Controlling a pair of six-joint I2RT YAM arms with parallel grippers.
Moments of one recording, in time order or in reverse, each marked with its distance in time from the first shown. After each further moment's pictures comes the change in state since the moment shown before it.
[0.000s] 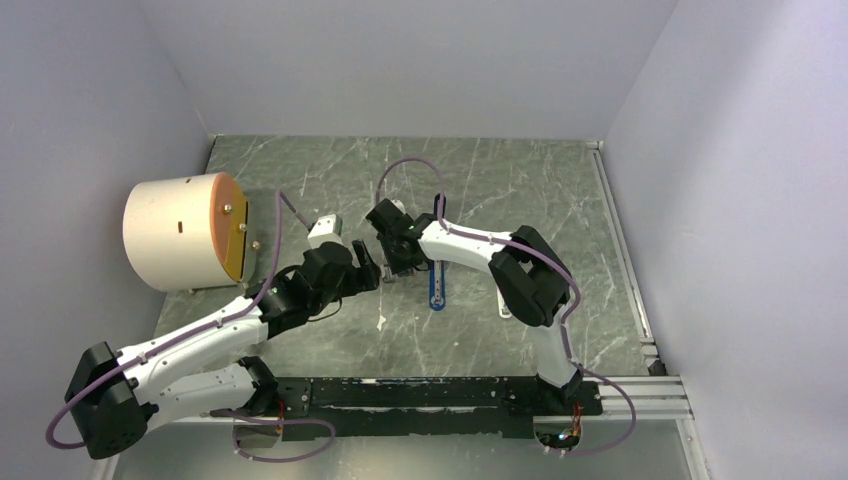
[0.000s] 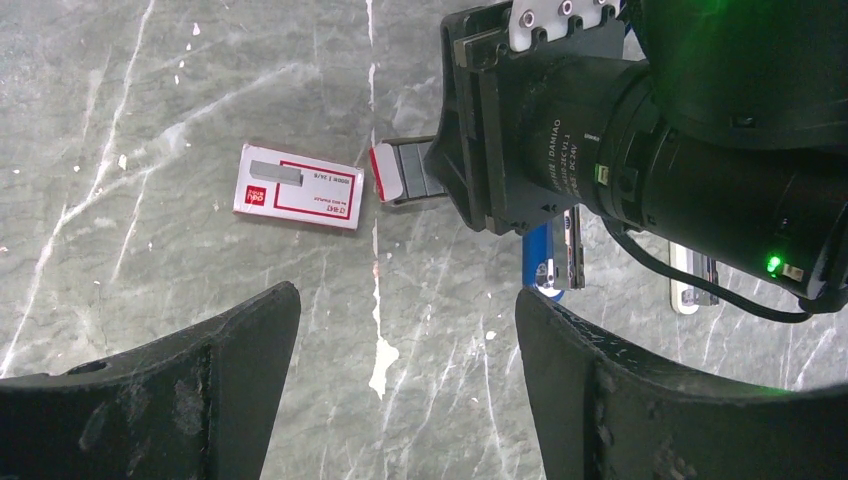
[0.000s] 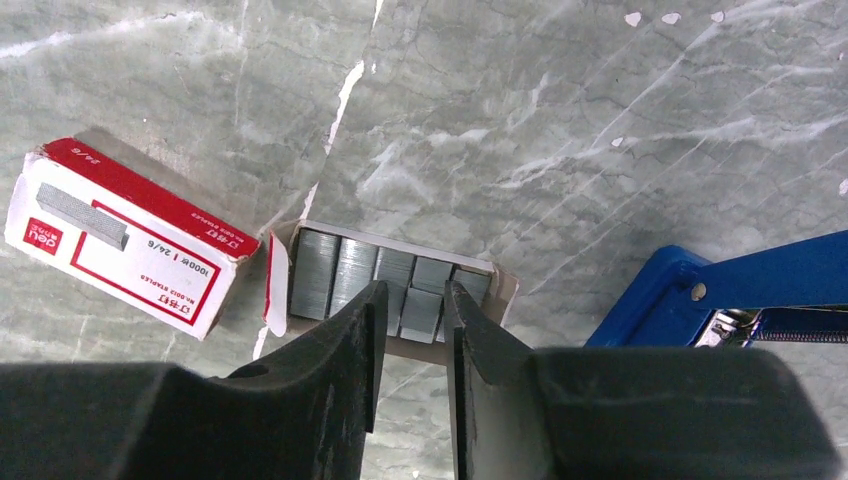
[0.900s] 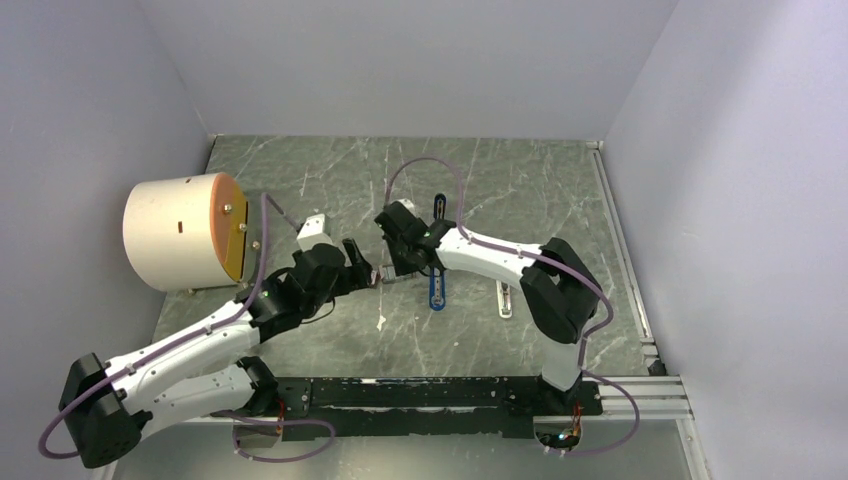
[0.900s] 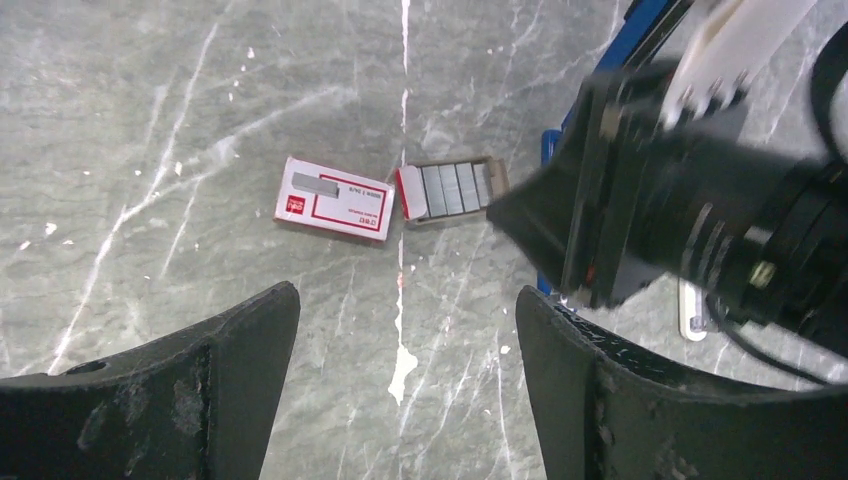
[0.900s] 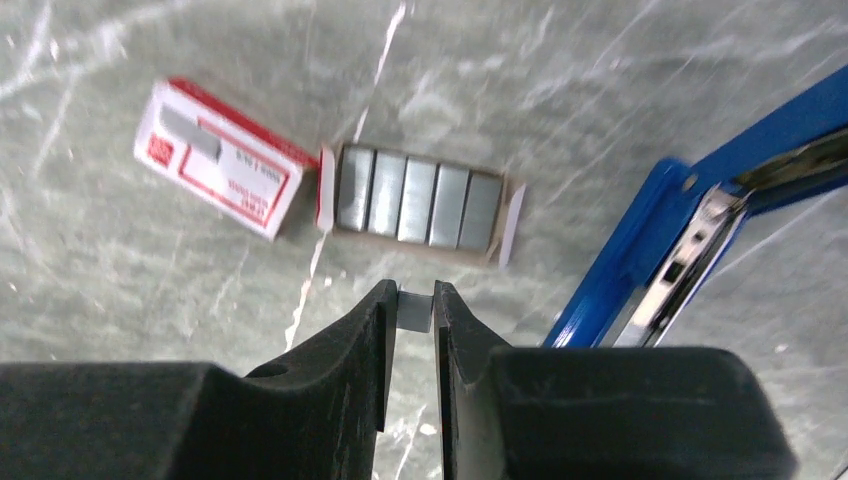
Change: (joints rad) left arm 0.005 -0.046 0.000 -0.048 -0.055 -0.010; right arm 0.016 -0.181 -0.114 0.040 -0.009 0.075
